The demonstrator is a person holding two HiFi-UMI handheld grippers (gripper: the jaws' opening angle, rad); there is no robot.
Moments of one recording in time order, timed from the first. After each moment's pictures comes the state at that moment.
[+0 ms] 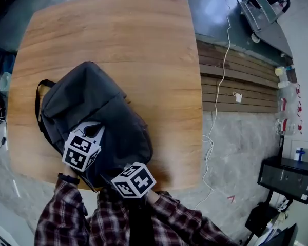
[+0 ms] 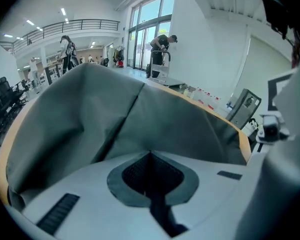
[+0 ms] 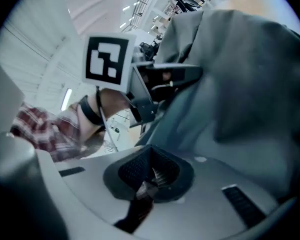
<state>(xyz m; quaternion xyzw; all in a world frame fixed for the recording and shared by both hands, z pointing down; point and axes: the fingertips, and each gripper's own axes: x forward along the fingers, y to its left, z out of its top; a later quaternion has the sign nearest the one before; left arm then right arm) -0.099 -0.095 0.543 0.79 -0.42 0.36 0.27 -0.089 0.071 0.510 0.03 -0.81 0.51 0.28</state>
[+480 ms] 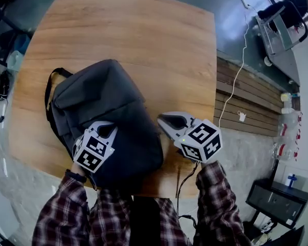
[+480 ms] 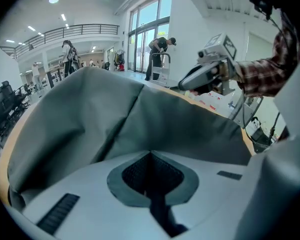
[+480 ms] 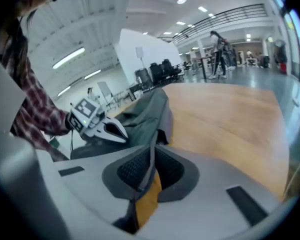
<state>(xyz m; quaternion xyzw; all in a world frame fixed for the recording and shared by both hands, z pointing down) -0.100 -0.098 0.541 0.79 -0.43 0.35 0.25 0.007 -0.164 0.467 0.10 -0.92 0.20 0.31</state>
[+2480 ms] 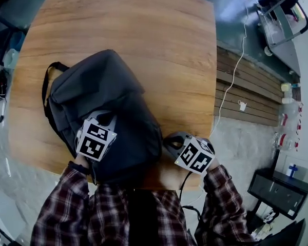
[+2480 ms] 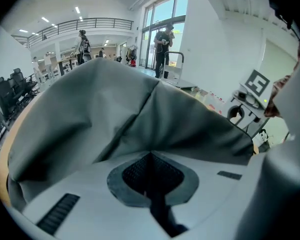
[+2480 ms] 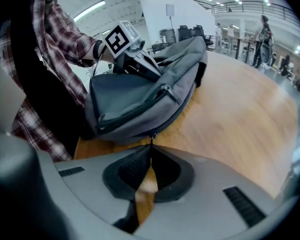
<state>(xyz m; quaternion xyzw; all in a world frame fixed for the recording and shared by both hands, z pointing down) -0.117 -0.114 0.548 0.76 -0.47 0.34 0.30 0.068 -0.061 0.551 -0.03 -0.86 0.10 0.51</state>
